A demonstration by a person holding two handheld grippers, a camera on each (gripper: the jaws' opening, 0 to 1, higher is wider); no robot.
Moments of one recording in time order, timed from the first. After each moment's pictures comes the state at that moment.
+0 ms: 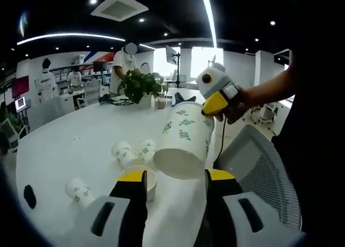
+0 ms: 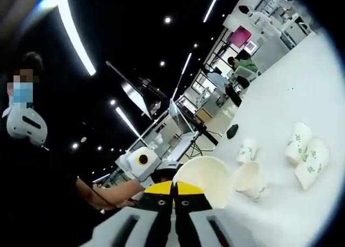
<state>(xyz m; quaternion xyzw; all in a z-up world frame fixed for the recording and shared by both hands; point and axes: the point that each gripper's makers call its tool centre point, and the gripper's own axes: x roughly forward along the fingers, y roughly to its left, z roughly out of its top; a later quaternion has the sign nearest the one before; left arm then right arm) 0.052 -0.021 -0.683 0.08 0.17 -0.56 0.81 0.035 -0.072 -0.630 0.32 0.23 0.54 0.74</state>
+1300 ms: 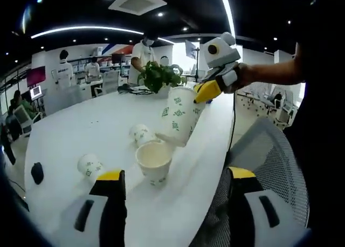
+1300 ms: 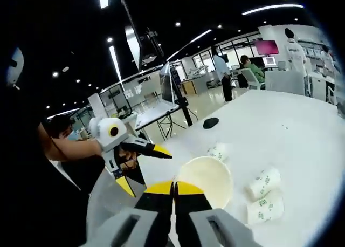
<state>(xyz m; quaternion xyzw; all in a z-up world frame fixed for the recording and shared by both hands) 0.056 0.017 -0.709 0.07 0.20 -0.49 0.84 0.072 -0.070 -0.656 0.01 0.27 0.54 0.80</state>
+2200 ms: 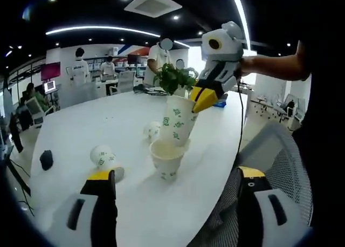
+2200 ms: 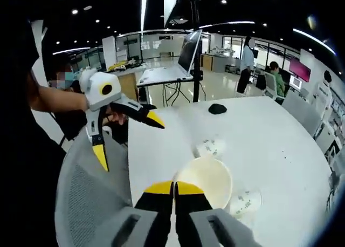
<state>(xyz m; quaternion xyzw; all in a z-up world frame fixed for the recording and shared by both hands) 0.060 0.041 -0.713 0.05 0.19 -0.44 0.88 0.088 -0.043 -0.687 -0.21 0.30 0.56 0.74</state>
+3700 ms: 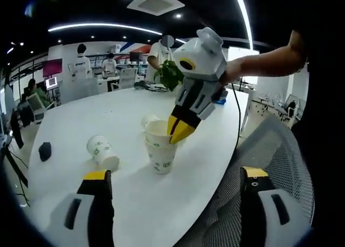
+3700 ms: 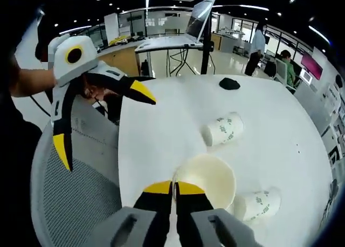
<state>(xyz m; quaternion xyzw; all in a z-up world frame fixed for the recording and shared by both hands) 0.042 0.039 -0.730 0.05 0.20 -0.44 0.88 0.095 -0.016 -0.763 -0.27 0.36 0.55 0.70</state>
